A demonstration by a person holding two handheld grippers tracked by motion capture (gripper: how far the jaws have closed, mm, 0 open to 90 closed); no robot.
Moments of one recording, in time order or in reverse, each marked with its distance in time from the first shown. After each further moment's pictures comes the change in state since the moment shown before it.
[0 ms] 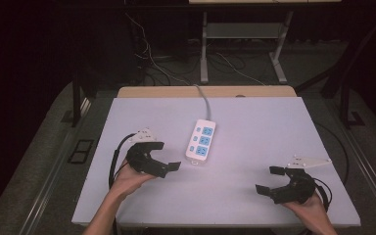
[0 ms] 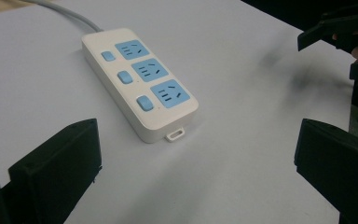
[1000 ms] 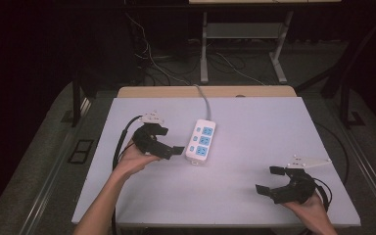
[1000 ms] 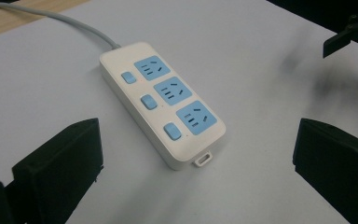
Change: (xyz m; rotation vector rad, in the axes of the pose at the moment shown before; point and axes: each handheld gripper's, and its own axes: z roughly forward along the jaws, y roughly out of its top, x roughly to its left) left arm 0.026 0.039 0.018 0.068 0.006 0.036; right arm 0.000 0.000 0.000 0.003 -0.005 -0.002
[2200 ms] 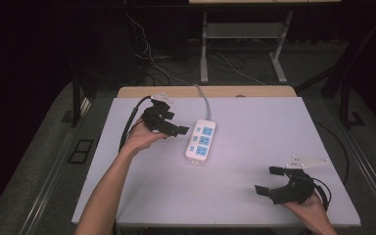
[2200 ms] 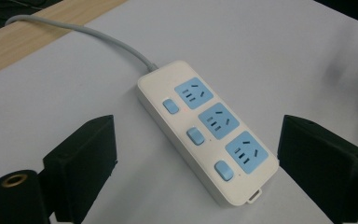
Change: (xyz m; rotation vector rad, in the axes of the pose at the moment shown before) left arm 0.040 0.045 0.029 0.077 0.039 0.022; right arm 0.001 0.000 0.002 0.014 -0.001 -0.008
